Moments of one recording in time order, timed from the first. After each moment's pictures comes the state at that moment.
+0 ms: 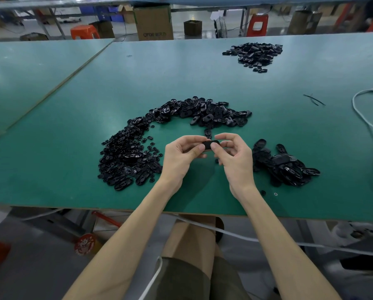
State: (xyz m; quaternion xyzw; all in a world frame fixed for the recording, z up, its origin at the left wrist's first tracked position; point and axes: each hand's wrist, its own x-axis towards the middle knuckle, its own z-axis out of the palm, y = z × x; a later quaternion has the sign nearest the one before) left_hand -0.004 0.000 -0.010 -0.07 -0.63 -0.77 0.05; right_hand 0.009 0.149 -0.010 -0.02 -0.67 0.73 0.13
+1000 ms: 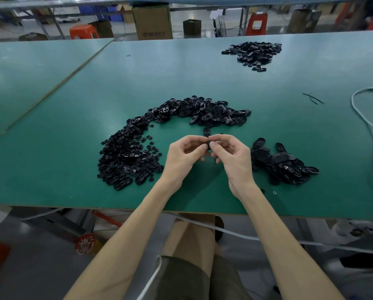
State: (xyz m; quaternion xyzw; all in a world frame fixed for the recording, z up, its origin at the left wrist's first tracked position) left_hand -0.002 0.003 -0.011 -0.09 -0.67 -0.73 0.03; right_hand 0.009 0.153 -0.009 0.00 -0.66 0.75 0.09
